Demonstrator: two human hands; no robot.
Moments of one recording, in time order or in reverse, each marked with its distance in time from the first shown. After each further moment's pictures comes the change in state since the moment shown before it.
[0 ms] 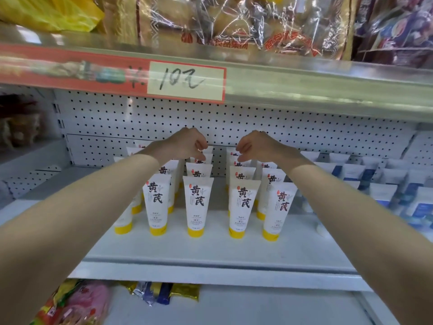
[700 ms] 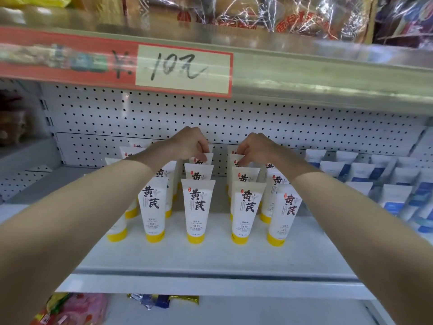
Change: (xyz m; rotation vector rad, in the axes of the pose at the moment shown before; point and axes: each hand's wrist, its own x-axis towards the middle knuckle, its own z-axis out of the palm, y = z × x) left_hand 0.024 -0.011 0.013 -0.022 -0.023 -0.002; right_hand 0.029 0.014 0.020 -0.025 -0.043 0.068
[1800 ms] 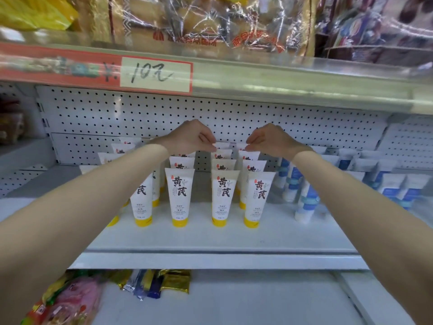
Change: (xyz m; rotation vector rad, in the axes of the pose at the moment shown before) left_hand -0.039 0.069 0.001 -0.170 0.046 0.132; right_hand -0.087 0.029 -0.048 0.106 0.169 -0.029
